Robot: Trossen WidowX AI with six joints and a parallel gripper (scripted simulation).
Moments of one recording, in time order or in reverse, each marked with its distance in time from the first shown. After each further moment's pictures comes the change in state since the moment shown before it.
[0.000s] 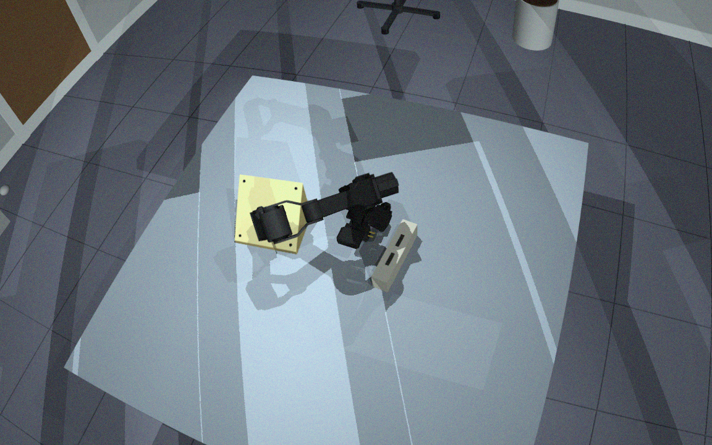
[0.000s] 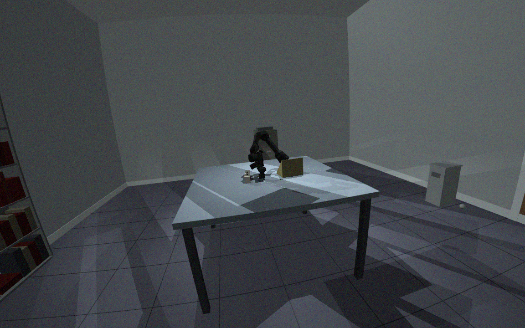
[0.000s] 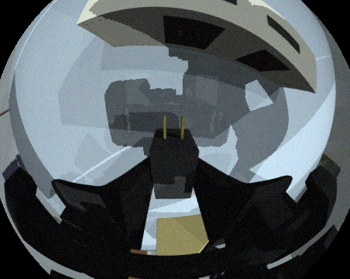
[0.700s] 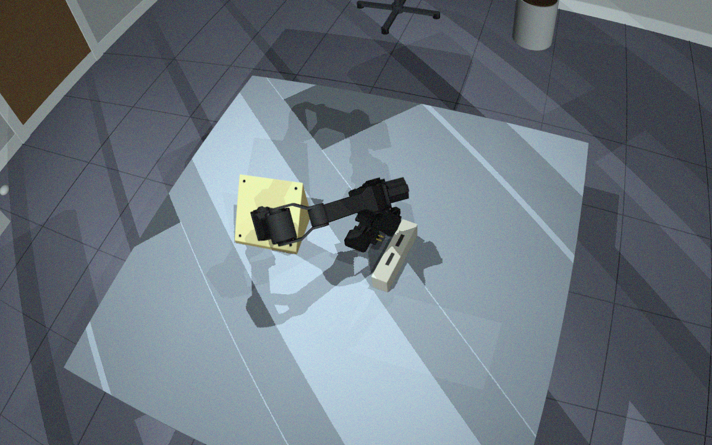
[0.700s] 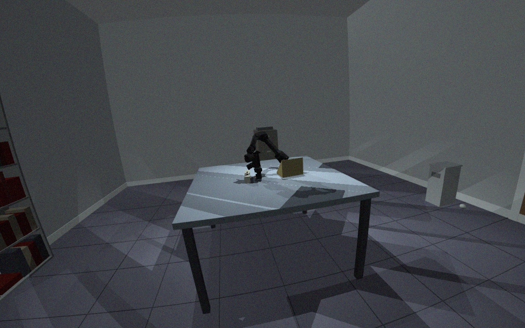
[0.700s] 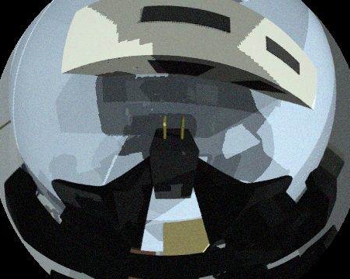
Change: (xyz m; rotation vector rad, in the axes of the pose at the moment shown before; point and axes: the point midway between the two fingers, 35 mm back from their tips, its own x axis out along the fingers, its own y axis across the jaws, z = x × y) arm -0.001 -0.002 0.027 0.063 0.004 0.010
